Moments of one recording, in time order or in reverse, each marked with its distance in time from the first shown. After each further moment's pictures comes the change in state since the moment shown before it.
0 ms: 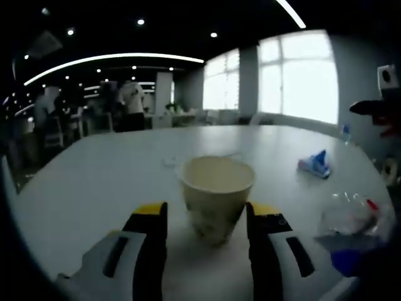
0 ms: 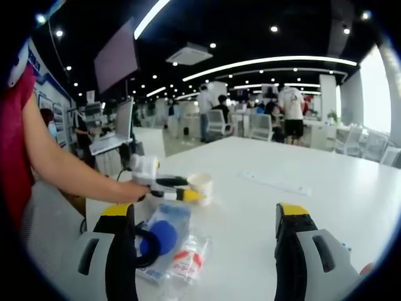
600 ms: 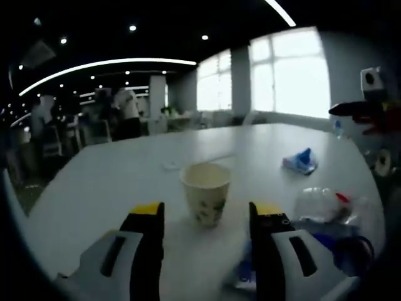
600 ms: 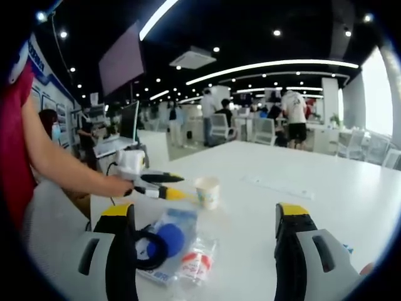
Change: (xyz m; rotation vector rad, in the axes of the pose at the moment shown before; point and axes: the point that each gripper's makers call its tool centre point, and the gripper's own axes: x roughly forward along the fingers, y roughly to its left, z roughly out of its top) left arm -0.054 -0.005 0.017 0.067 0.005 -0.049; right arm -0.007 0.014 0.008 -0.007 -0.026 0.016
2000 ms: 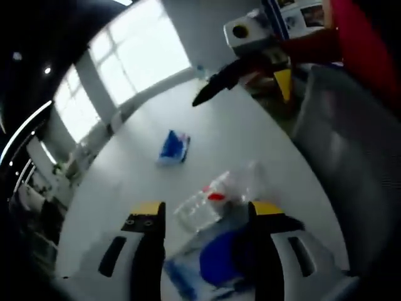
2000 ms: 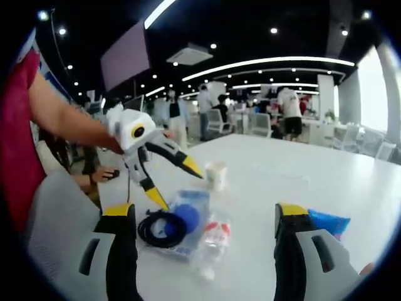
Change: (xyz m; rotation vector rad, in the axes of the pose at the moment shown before) left arm -0.037 -0.188 0.021 0.746 0.197 -0.790; right arm -0.049 0.038 -0.033 0.017 0.033 -0.037
